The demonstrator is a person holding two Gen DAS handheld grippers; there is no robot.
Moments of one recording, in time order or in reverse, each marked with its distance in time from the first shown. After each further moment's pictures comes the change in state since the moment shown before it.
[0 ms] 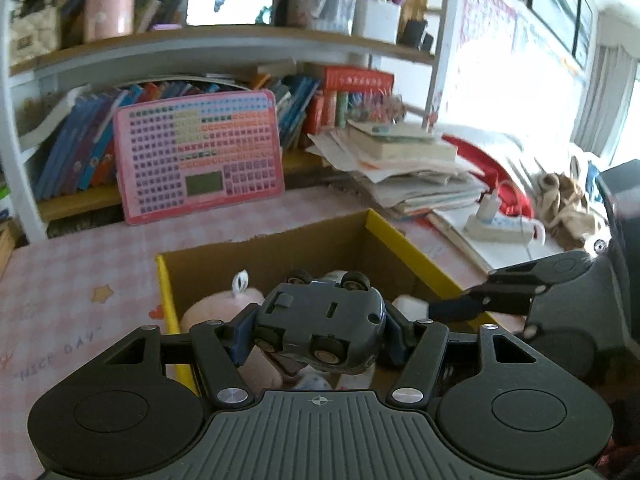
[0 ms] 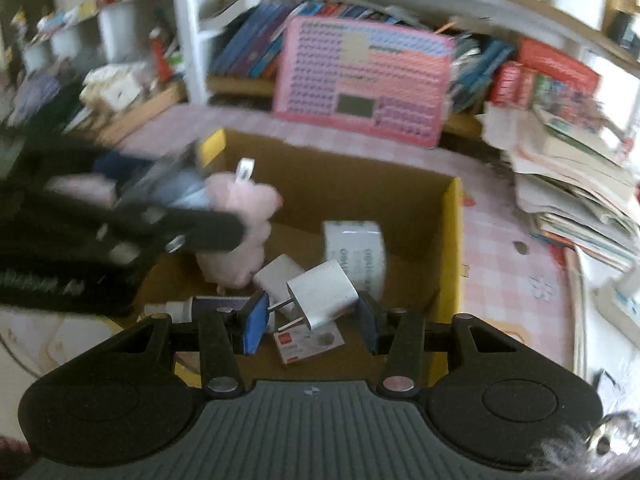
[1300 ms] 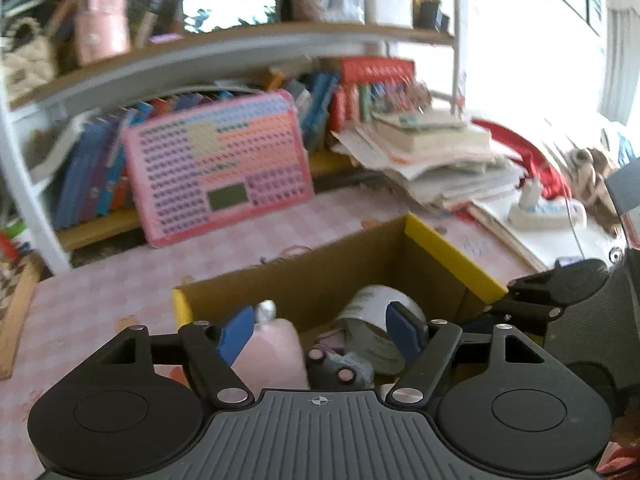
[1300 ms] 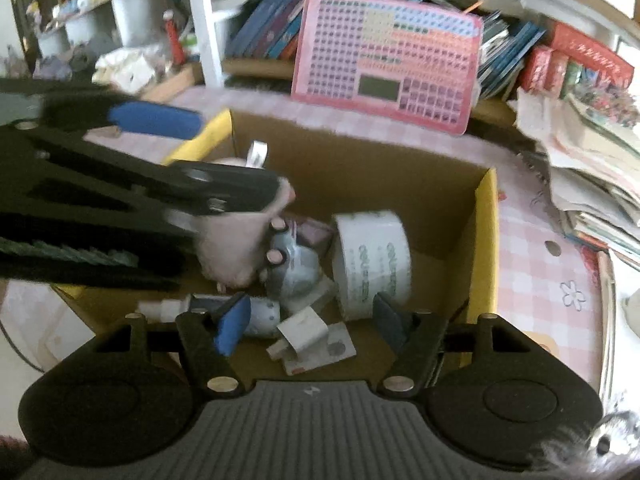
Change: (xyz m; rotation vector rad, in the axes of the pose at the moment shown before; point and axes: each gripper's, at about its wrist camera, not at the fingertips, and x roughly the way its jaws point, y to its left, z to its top) left arm 0.005 -0.008 0.011 0.042 -0.027 0.146; right arm 0.020 -0.003 0.004 0.012 0.019 0.063
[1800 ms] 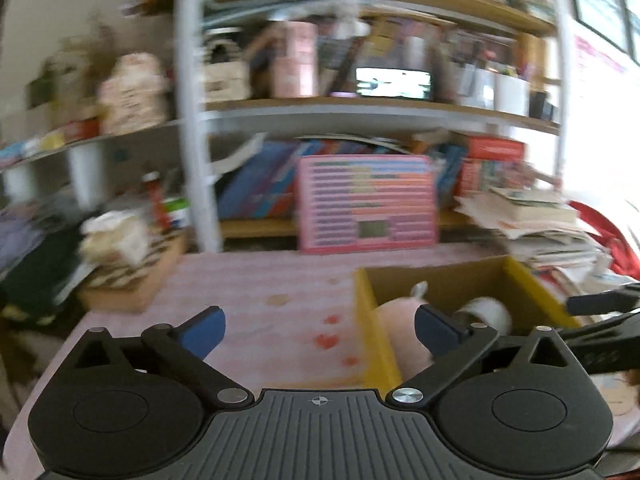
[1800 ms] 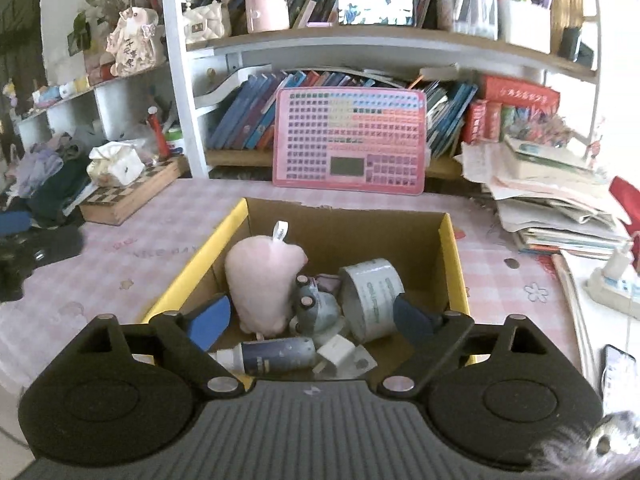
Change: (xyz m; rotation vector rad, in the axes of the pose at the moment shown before) left arm -0.130 0.050 -0.080 -0.229 -0.163 0.333; right arm -0.074 0.049 -0.025 0.126 -0.255 -0.117
